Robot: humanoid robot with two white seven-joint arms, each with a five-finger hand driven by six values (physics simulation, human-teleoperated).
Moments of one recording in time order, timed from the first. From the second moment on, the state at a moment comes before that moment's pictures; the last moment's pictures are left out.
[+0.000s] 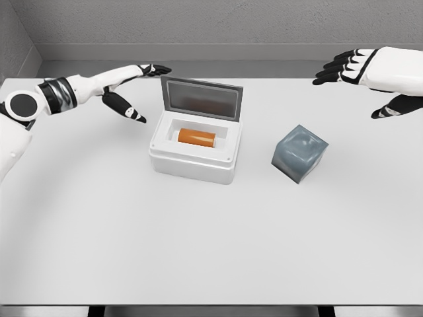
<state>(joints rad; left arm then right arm) -0.92 0.47 -0.72 -0.81 0.10 -0.49 -0.61 -0.94 -1.17 0.82 -1.62 0.04 -0.61 0.47</state>
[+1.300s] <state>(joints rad) -0.87 0.53 -0.72 -0.92 0.12 -0.51 -0.61 -0.91 -1.16 0.82 -1.62 0.04 -0.61 0.48</state>
